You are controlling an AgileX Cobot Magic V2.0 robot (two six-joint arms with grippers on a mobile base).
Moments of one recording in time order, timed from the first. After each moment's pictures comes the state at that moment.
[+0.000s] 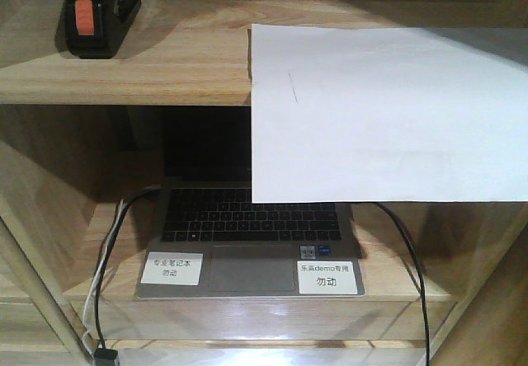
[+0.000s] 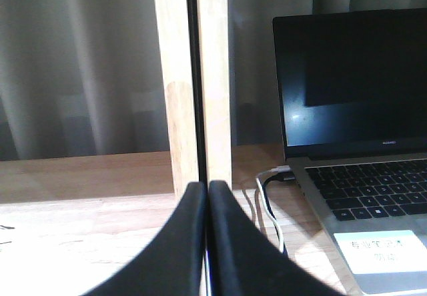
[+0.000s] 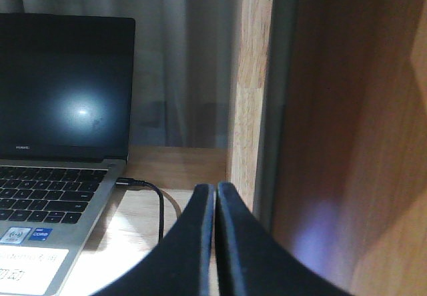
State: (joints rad) left arm -0.02 -0.01 0.02 -0.15 0.13 0.18; right arm 0.03 -0.01 0.03 -0.10 0.13 0.06
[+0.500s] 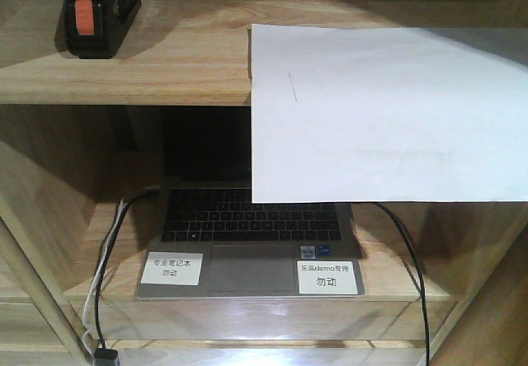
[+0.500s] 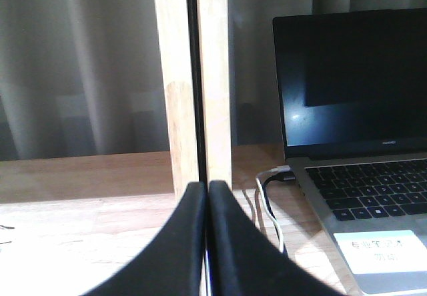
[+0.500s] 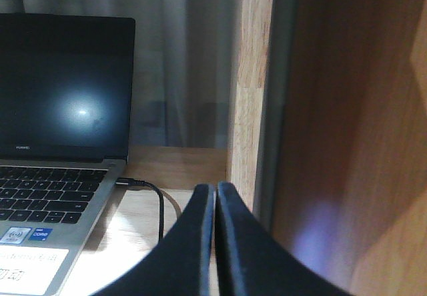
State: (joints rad) left arm -0.02 -0.01 0.02 -0.15 0.13 0.18; right arm 0.03 -0.01 0.03 -0.10 0.13 0.06
